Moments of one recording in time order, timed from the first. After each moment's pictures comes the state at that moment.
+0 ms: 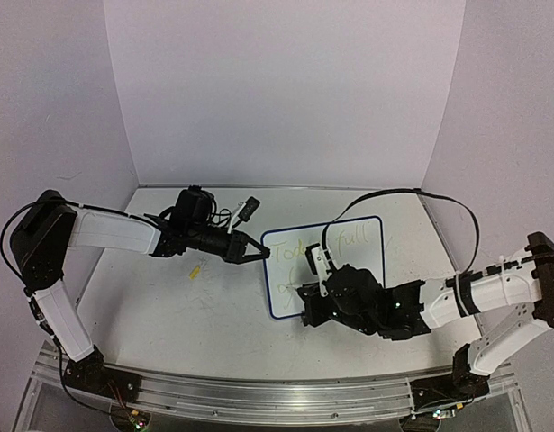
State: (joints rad) left arm -0.69 1.73 1.01 0.21 0.76 -0.30; right arm 1.22 1.46 0.72 0.16 0.47 0.48
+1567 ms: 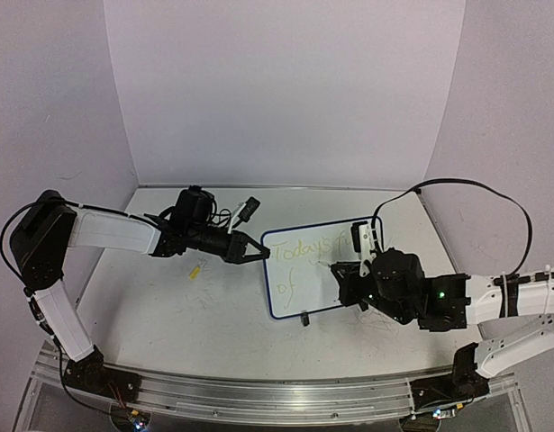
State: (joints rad) left arm -0.69 1.73 1.01 0.20 0.76 -0.30; right arm 1.15 1.16 0.64 0.05 0.56 0.52
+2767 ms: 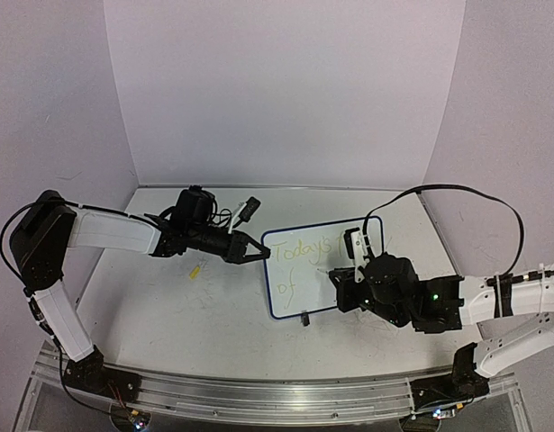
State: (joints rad) left arm -0.70 1.73 1.02 0.20 0.75 -0.30; right arm 1.15 1.20 0.63 0.05 0.54 0.48
